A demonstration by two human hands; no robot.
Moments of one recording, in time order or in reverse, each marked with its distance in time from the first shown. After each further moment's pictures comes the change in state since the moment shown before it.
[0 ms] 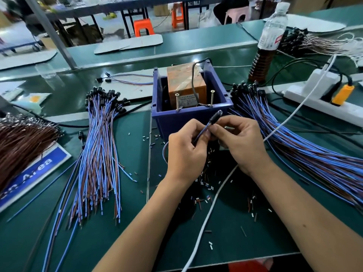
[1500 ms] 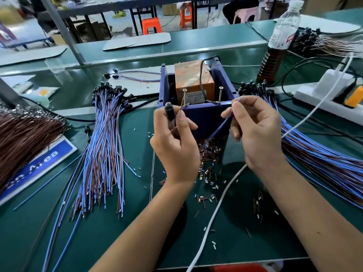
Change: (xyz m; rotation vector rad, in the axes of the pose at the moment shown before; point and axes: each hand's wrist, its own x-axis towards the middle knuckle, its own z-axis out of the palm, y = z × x) left_hand -0.002 0.014 -0.004 -0.010 0.569 0.115; right_hand 0.007 -0.011 0.003 -0.011 0.171 -0.133
